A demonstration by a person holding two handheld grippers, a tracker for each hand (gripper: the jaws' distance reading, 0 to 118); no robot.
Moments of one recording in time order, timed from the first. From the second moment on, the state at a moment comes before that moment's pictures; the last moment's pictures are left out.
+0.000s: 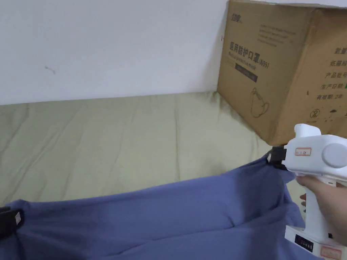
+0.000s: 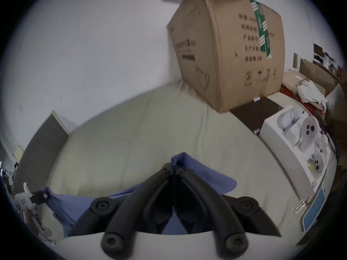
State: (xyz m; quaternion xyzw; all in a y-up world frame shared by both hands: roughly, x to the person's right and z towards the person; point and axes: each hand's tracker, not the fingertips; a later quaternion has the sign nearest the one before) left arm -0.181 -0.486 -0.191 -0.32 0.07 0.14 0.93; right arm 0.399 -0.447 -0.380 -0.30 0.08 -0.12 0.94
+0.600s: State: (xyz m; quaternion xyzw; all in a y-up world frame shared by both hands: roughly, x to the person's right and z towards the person) left arm -0.124 -0.561 -0.051 -0.48 -0.05 0.12 0.87; right arm 0.476 -0.565 -0.274 -0.50 0.06 -0.07 0.86
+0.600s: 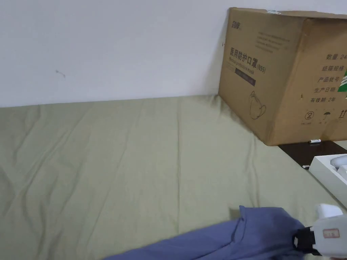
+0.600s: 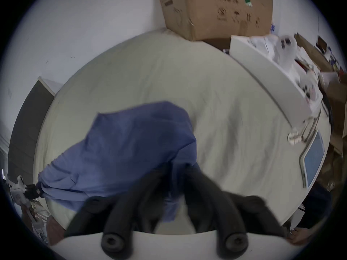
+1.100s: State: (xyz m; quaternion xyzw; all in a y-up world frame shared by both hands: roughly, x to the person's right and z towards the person) left arm -0.080 -0.411 0.018 -0.18 -0.01 0.14 0.97; right arm 0.436 -0.412 -0.119 -0.13 0.20 -0.08 0.97
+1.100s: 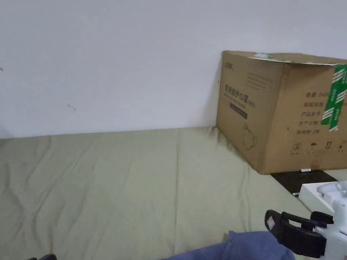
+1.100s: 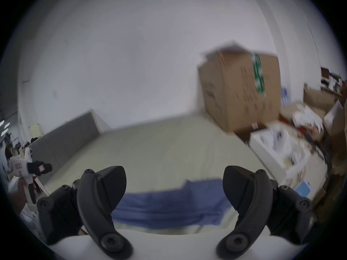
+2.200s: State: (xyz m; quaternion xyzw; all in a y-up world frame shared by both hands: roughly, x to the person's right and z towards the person) left arm -0.242 -0.624 -0.028 -0.35 -0.11 0.53 0.76; right arm 0.337 -0.425 -0.084 -0.14 0.23 -0.02 0.96
